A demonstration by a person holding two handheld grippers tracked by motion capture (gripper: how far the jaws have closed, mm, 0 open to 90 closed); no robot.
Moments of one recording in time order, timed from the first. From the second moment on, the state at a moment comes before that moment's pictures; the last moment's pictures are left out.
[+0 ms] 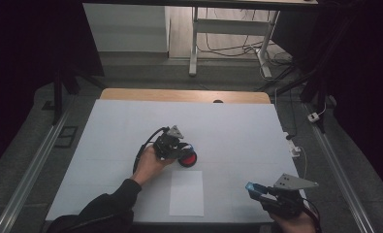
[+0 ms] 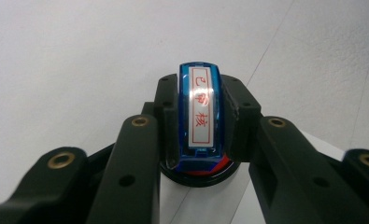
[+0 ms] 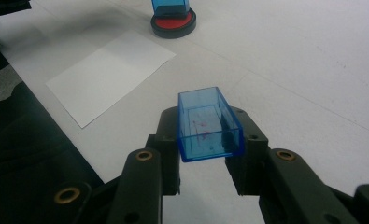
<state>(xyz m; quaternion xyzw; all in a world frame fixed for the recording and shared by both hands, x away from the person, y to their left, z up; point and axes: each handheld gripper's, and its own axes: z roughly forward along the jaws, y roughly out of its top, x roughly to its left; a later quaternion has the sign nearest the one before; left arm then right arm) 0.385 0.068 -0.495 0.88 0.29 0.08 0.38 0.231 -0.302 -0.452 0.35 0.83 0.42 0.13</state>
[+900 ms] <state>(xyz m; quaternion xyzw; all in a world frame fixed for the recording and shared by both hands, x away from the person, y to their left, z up) 0.383 0.079 -0.479 0.85 0.31 0.07 0.42 0.231 -0.302 -0.452 0.35 0.83 0.42 0.13</state>
